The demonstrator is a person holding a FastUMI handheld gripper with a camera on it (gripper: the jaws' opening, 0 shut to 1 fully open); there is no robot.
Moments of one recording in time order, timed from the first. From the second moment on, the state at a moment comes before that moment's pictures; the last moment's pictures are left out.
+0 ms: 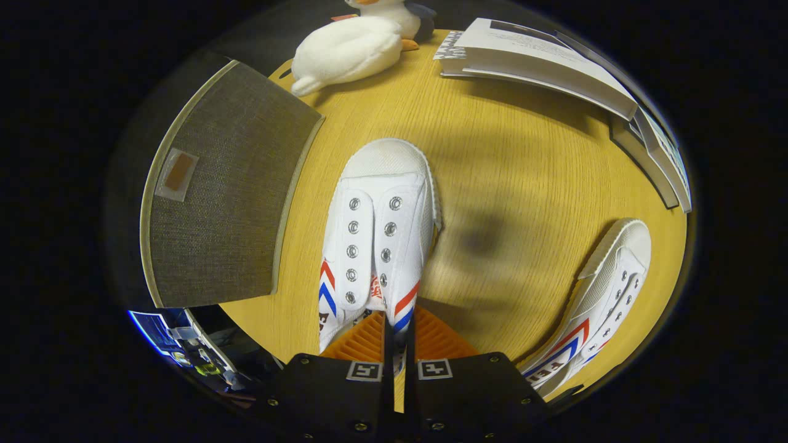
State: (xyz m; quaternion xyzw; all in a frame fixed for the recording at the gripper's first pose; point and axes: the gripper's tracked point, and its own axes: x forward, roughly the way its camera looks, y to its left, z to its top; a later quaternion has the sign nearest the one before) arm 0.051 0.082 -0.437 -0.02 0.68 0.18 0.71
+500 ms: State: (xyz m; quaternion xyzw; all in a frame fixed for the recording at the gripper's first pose) arm 0.040 0.088 -0.373 0.04 0.68 0.19 0.71
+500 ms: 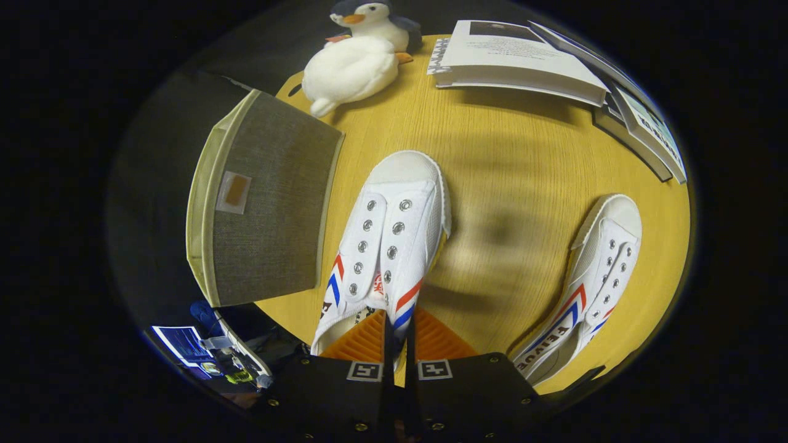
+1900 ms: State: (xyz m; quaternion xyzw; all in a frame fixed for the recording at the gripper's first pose) arm 0.084 0.287 -0.223 -0.08 0.58 0.33 0.74
